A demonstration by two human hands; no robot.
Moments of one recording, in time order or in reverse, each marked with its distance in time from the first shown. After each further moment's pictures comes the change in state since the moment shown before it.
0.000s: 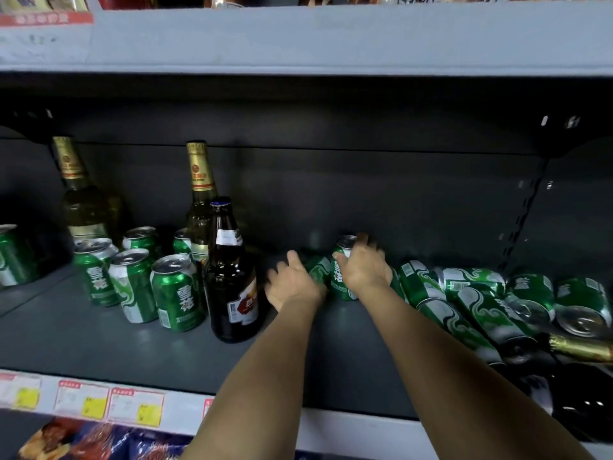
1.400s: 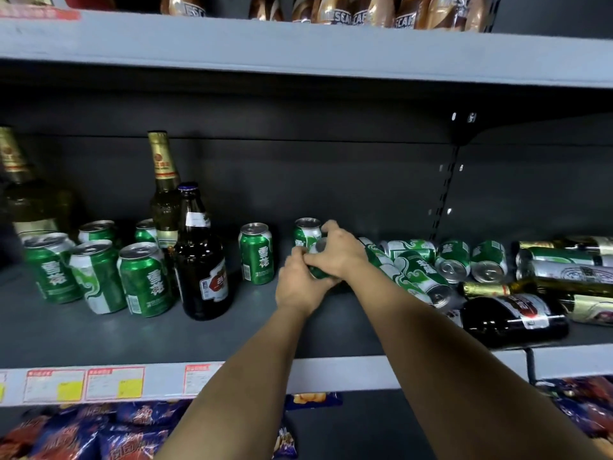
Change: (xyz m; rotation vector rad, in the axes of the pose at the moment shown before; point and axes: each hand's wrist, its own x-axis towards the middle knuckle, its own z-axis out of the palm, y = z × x) left_hand -0.072 0.013 0.017 -0.536 -0.123 0.324; right_hand -0.058 0.015 -0.047 0.013 -0.076 -0.052
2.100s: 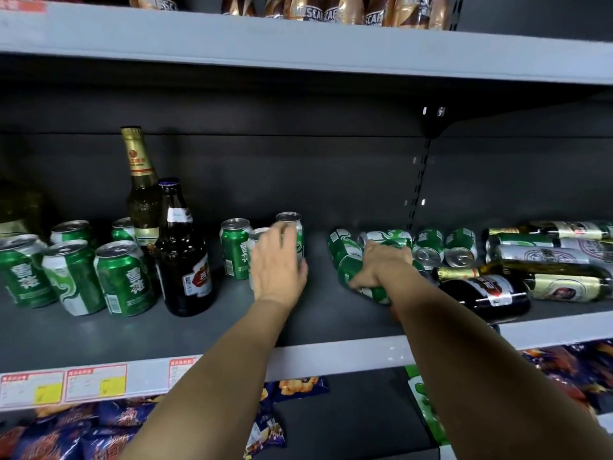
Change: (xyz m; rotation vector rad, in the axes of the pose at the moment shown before) left_hand -0.008 0.005 -0.013 0.541 0.399 0.513; right_hand -0.032 0.069 -0.041 -0.651 -0.233 0.258
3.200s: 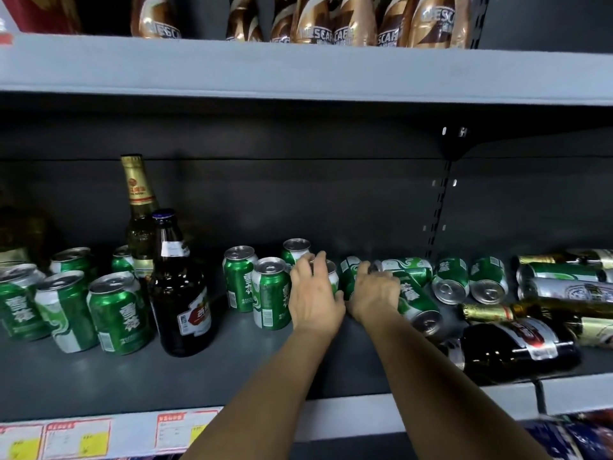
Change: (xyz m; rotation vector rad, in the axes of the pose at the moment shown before) left_hand 0.018 0.040 0.030 -0.254 -0.311 -0.241; right_hand 0.063 -0.036 0.039 0.036 0.276 0.033
